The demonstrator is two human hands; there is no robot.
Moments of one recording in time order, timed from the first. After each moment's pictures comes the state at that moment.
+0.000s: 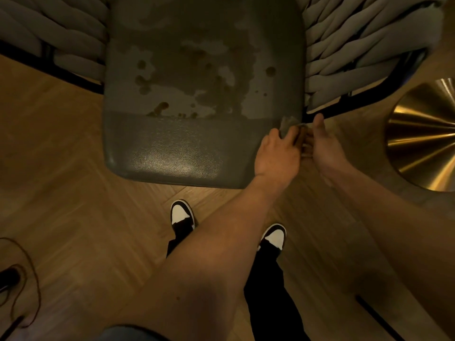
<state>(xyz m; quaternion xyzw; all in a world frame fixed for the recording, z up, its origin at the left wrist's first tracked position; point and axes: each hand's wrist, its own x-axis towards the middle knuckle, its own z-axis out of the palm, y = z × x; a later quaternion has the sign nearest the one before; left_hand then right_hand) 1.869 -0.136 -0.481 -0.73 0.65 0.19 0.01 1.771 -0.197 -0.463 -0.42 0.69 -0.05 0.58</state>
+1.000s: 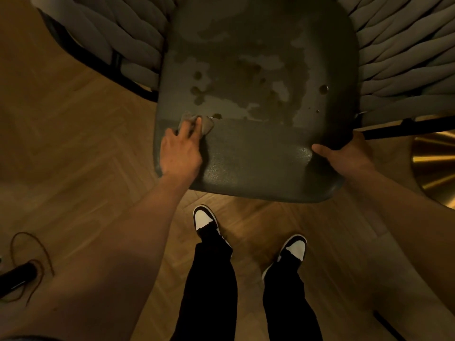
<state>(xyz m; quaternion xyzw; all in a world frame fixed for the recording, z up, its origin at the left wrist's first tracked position) 2.143 -0.033 -0.469 -0.84 0.52 0.11 0.13 1.831 -0.206 -0.480 -0.58 0.72 0.05 0.38</state>
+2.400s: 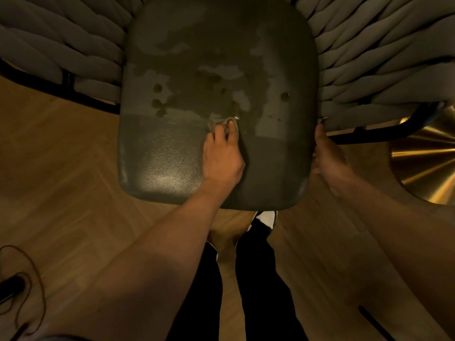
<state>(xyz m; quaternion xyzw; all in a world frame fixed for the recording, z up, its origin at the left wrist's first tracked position) 2.006 -0.124 -0.474 -0.83 0.53 0.17 -0.01 1.793 -0.234 -0.484 -0.46 0.71 0.01 0.53</state>
